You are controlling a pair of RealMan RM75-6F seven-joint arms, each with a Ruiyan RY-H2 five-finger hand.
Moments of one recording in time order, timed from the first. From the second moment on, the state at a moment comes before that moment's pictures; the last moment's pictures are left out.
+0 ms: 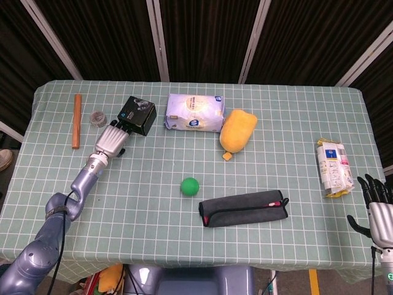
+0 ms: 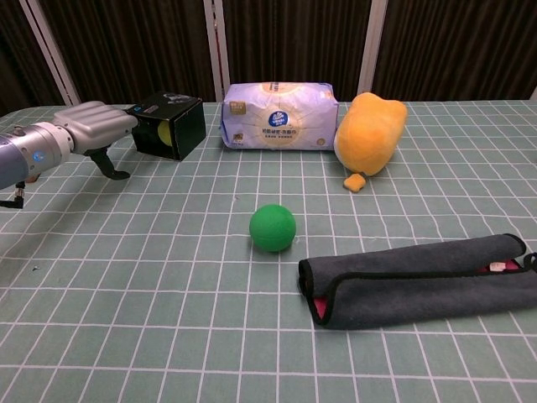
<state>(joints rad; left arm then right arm) -0.90 -1.95 -0.02 -0.20 1.53 0.83 -0.25 0.08 -1.08 0.07 -1.57 -1.40 1.40 -0.01</state>
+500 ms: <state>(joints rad) -0.69 -1.65 0.06 -0.79 1.59 1.21 -0.12 0.05 -1.03 0.02 -1.60 -1.52 1.45 0.04</state>
